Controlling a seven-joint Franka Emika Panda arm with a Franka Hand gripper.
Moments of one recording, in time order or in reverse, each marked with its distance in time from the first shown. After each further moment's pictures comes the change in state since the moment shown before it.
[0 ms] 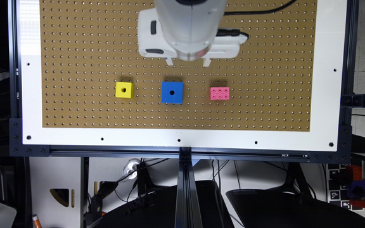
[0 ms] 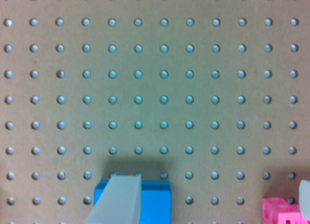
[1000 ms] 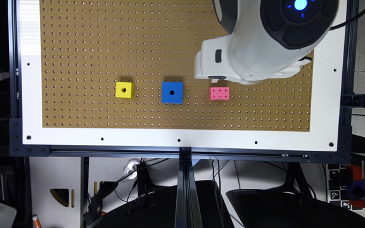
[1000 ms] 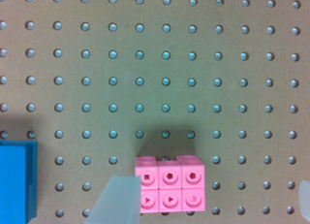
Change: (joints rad) arm 0.009 0.128 0.181 0.148 -0.004 0.000 0.183
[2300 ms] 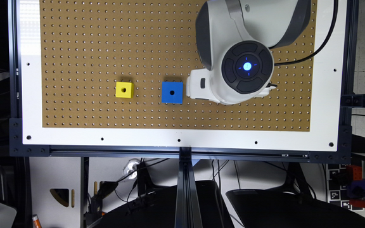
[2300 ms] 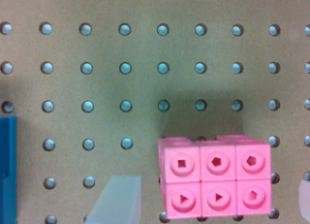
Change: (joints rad) arm -0.005 0.244 -0.041 0.099 -0.059 0.126 0.000
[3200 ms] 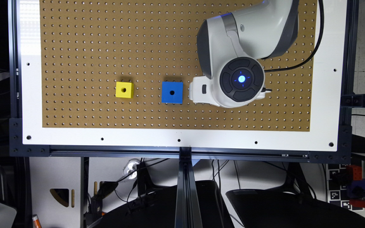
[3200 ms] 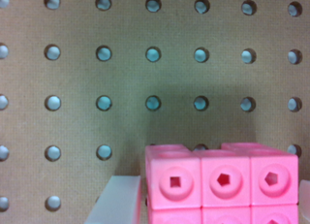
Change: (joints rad) arm 0.010 0.119 0.000 0.046 -0.018 0.050 0.001
